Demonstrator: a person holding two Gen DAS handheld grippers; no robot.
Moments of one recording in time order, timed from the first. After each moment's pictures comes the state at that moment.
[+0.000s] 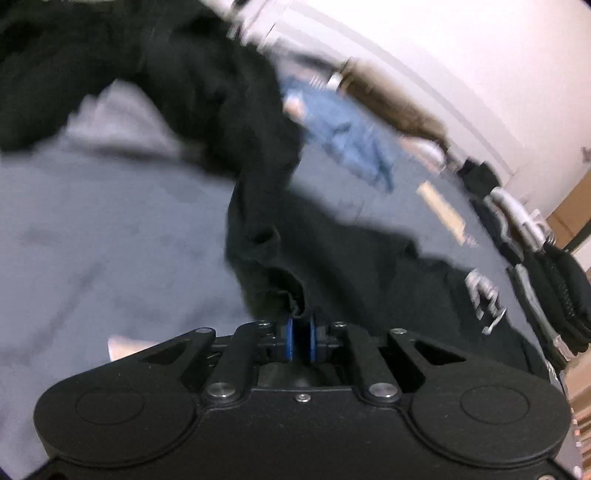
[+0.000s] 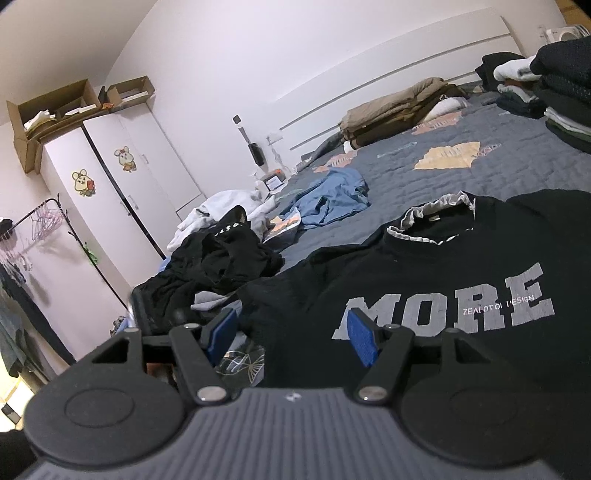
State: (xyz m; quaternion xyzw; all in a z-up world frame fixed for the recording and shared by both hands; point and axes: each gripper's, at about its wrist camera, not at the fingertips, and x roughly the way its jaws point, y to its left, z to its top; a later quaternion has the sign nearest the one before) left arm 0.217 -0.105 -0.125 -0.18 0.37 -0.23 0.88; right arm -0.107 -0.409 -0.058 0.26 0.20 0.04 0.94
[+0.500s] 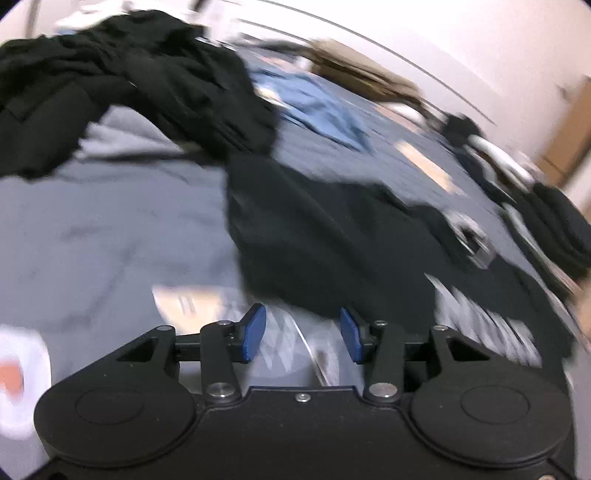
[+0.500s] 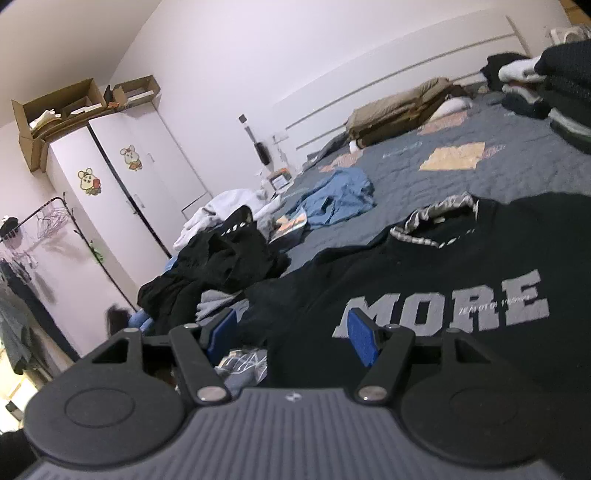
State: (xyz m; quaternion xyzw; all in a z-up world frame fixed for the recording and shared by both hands) left arm 0.136 -0.089 -0.116 -0.08 0.41 -0.29 0.86; right arm -0.111 -0.410 -0.054 0.26 0.20 0.05 0.94
